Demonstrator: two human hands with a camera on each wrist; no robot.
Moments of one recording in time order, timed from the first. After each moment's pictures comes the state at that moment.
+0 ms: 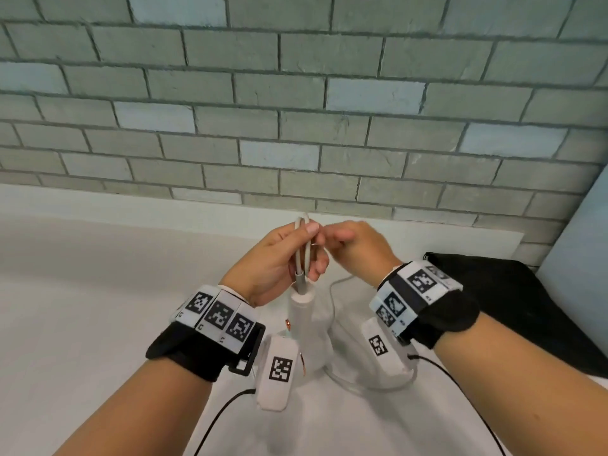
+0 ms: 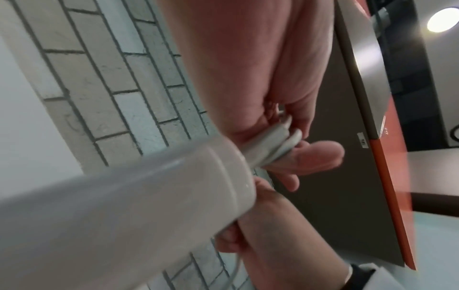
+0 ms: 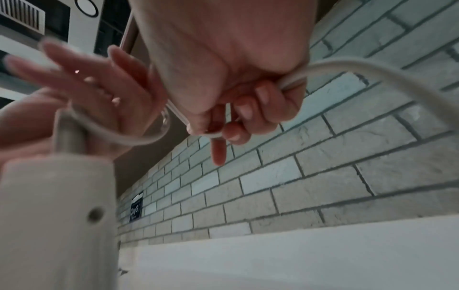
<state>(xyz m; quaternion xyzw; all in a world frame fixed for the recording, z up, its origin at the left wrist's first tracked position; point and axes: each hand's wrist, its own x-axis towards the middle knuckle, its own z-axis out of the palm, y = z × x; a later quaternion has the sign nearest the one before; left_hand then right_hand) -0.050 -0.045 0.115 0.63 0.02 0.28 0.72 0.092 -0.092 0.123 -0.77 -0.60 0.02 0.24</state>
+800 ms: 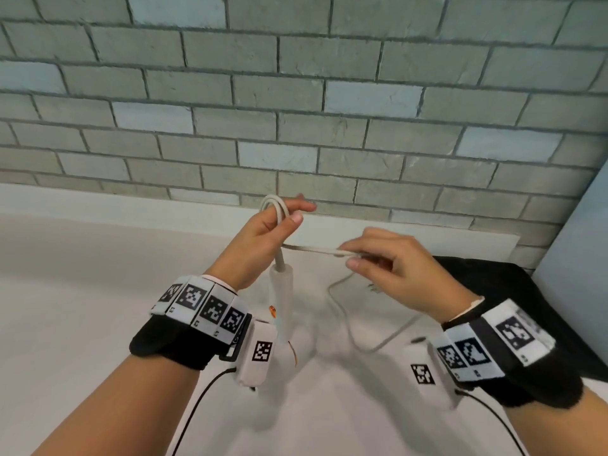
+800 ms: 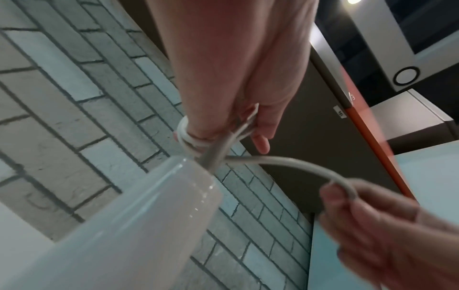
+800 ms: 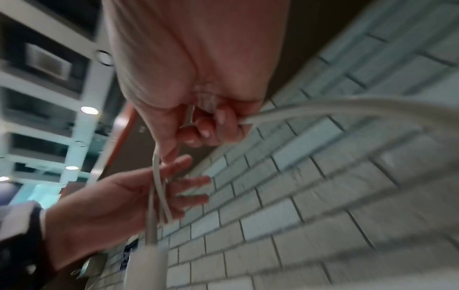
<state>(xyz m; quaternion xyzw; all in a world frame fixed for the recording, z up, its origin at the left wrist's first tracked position) -0.055 -0.025 0.123 0.76 0.15 0.38 0.51 0.110 -0.157 0.127 -0.57 -0.73 0.00 0.38</state>
